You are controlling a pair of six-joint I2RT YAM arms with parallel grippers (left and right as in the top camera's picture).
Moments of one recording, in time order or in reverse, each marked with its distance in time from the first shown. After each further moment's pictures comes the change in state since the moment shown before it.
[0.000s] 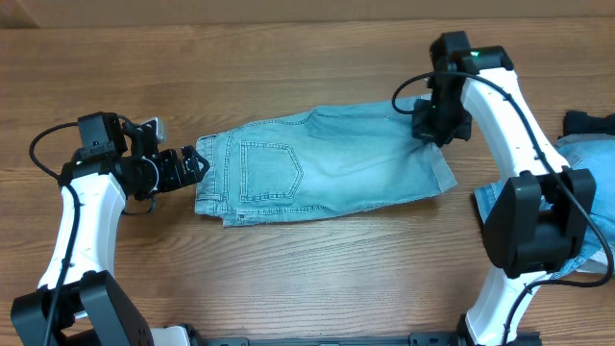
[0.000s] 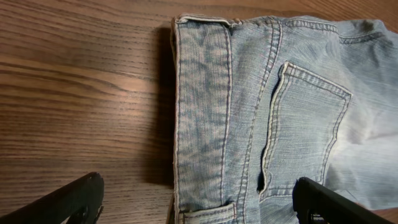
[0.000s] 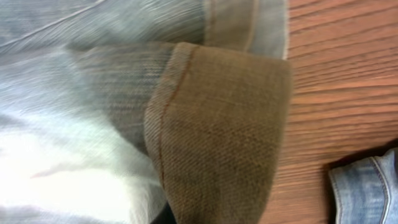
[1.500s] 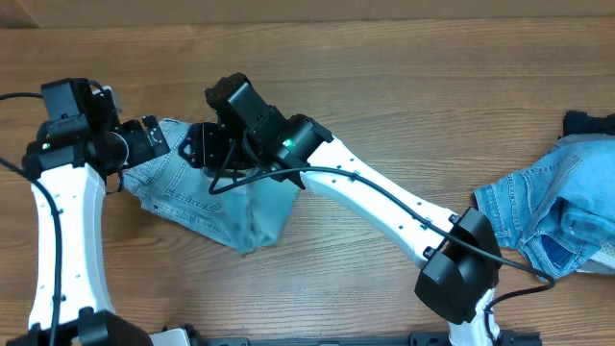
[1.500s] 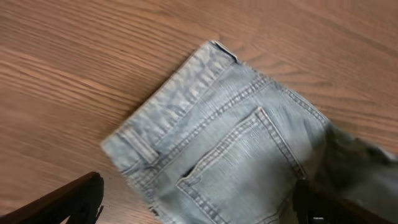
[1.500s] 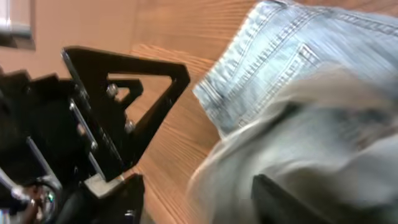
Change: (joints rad) left arm 0.000 -0.065 0.263 -0.159 -0.364 -0.127; right arm 0.739 0.016 0.121 0.716 -0.332 0.570
